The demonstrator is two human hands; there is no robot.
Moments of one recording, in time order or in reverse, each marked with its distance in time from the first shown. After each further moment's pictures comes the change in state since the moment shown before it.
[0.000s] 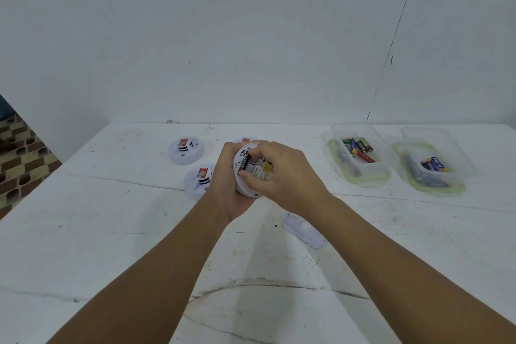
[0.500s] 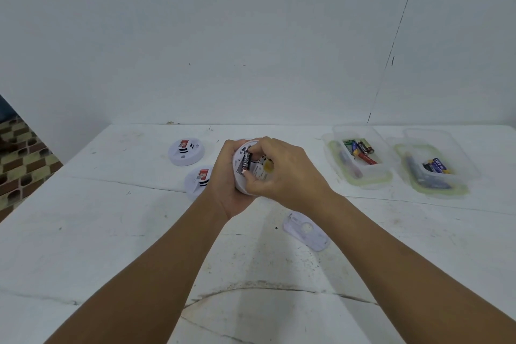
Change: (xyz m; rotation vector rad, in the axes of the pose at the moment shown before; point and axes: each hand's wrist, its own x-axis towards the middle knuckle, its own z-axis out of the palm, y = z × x) left_hand 0.002 0.006 0.003 0.021 -0.014 0.008; right_hand 0.004 -0.001 -0.006 0.003 0.013 -0.036
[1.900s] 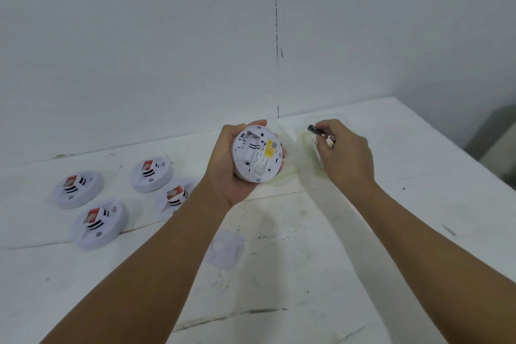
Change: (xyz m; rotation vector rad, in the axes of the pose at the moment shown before) left_hand 0.107 -0.089 0.122 0.026 -0.050 -0.171; right_hand -0.096 0.163 -0.160 -0.223 0.483 0.683
